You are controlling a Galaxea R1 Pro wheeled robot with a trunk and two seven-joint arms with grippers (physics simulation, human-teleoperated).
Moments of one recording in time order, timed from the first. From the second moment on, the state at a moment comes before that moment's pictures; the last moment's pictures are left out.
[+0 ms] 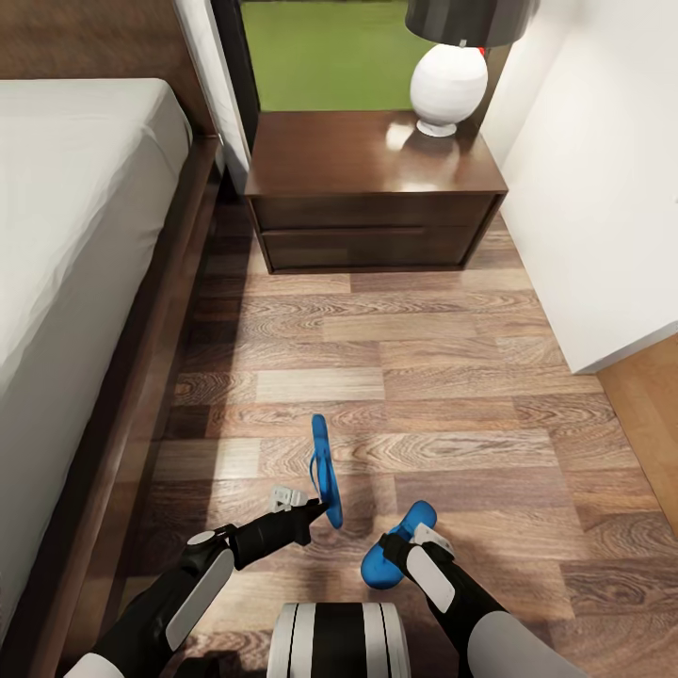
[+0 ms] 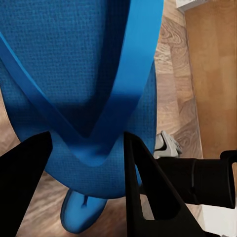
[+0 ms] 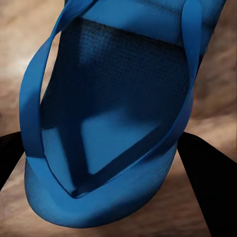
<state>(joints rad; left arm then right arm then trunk) -0.45 0.11 -0.43 -1.04 0.63 0.28 -0.56 -0.61 0.11 0.28 -0.47 -0.86 0.22 -0.37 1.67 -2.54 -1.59</state>
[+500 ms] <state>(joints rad) -0.45 0.10 -0.43 -1.04 0.62 0.28 -0.56 -0.61 0.11 0.28 -0.47 -0.86 0.22 -0.37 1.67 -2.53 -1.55</state>
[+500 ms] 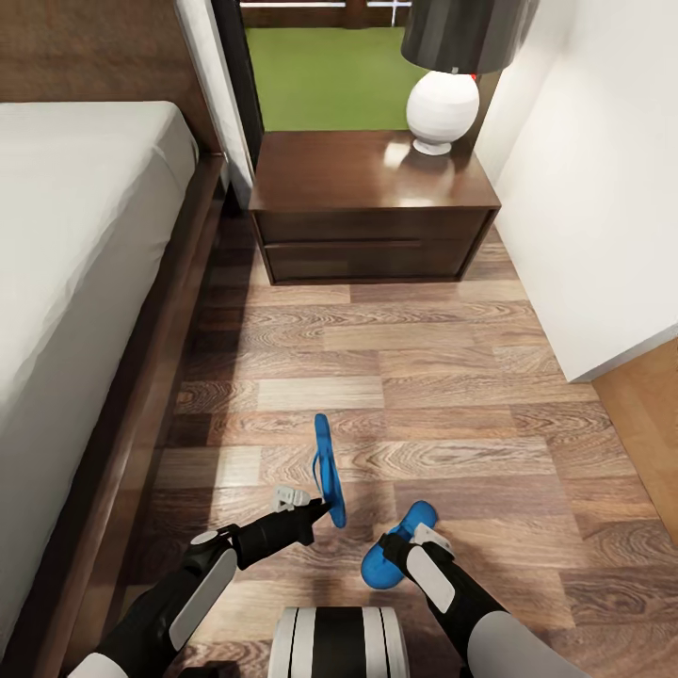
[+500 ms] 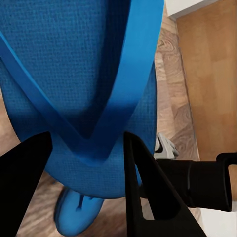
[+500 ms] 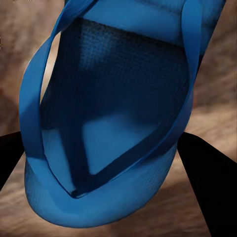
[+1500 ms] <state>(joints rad) -0.45 0.10 -0.43 -1.04 0.63 0.28 -0.55 -0.61 0.11 0.28 -0.48 -0.86 0.22 -0.37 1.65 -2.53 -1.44</state>
